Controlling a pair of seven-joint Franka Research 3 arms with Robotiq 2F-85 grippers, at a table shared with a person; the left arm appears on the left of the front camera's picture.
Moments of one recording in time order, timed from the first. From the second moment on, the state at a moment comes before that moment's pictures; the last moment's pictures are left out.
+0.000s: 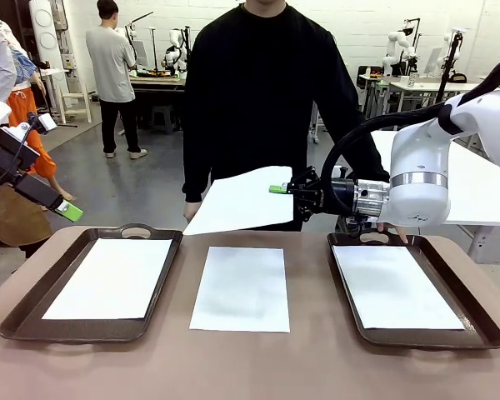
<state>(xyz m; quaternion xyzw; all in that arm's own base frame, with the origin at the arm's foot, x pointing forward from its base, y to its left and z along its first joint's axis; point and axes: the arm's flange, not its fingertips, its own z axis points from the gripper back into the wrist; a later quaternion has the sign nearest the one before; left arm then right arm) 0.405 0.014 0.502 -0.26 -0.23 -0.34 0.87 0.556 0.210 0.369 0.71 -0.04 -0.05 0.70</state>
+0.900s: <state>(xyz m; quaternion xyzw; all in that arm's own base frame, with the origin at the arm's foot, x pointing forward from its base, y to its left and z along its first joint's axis) 0.405 0.014 0.502 -0.26 -0.23 -0.34 0.87 0.540 0.103 0.393 0.67 0.01 0.10 0.74</state>
